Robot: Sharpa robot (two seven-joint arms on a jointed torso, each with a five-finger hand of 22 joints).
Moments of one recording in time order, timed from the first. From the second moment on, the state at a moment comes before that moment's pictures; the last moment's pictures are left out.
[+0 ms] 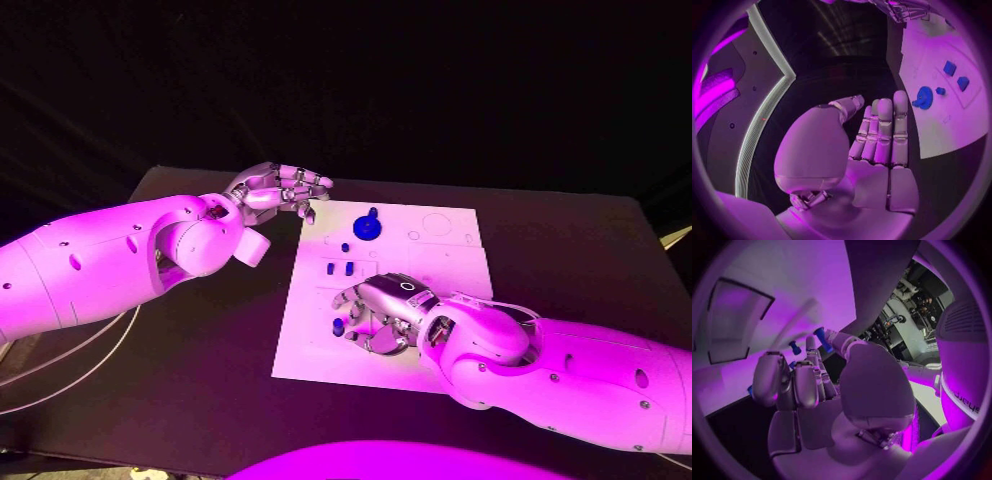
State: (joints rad) left arm 1.20 -0.90 -0.01 1.45 -0.18 -0.05 0.25; left_hand 1.38 -0.18 0.57 0.08 0.14 0.82 0.21 0.28 0.30 0.90 0.13 0.56 0.28 1.04 0.05 1.15 0.56 0.17 0.95 0.15 0.89 0.68; right arm 1.08 -0.66 -0.17 1.75 -1.62 -0.37 -0.25; right_hand 1.28 -0.25 0.55 0.11 0.10 0.70 0.13 0.08 0.32 1.20 0.07 0.08 0.11 1.46 -0.01 1.35 1.20 0.08 1.46 0.08 1.17 1.31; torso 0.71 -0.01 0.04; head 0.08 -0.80
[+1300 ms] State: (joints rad) left arm 1.20 -0.89 -0.01 1.43 -0.18 -0.01 0.26; left_hand 1.38 -0.18 0.57 0.08 0.14 0.82 0.21 0.28 0.30 0.90 0.13 0.56 0.28 1.04 0.05 1.15 0.55 0.17 0.95 0.15 0.89 0.68; right arm 1.18 -1.18 -0.18 1.93 -1.16 -0.38 -0.32; right_hand 1.20 -0.22 0.35 0.23 0.10 0.96 0.10 0.27 0.52 1.36 0.02 1.10 1.15 1.47 -0.05 1.46 1.31 0.05 1.46 0.06 1.37 1.31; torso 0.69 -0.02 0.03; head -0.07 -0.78
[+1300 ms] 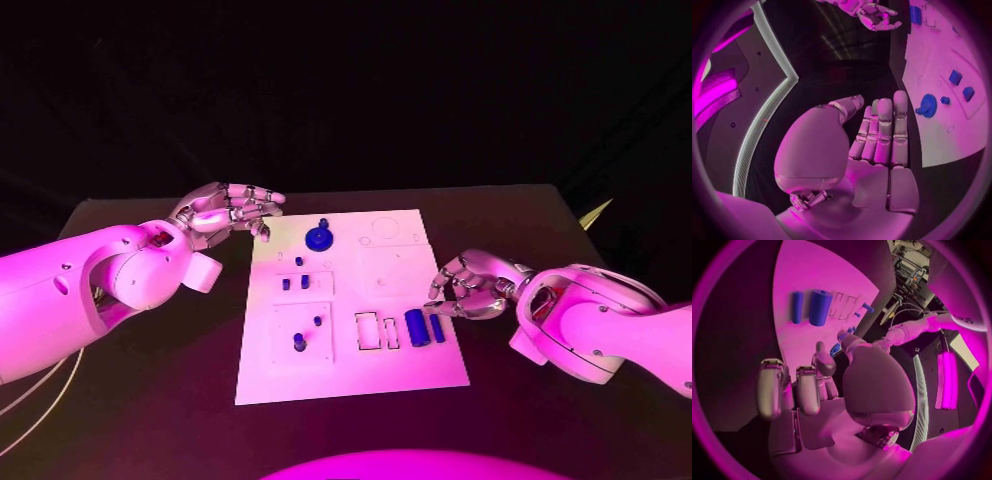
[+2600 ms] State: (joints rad) left arm 1.20 -0.90 -0.01 1.44 -0.18 -0.01 0.26; left_hand 1.38 -0.18 0.57 0.08 0.14 0.82 0.21 0.28 0.30 0.90 0.13 0.56 0.28 1.04 0.05 1.15 0.55 0.17 0.95 0.15 0.89 0.68; right arm 1.10 -1.06 -0.18 1.88 -1.35 -0.32 -0.49; right_hand 1.16 -0.20 0.20 0.29 0.10 0.97 0.10 0.29 0.57 1.39 0.02 1.24 1.31 1.47 -0.05 1.49 1.31 0.05 1.47 0.06 1.42 1.31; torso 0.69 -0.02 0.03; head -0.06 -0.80
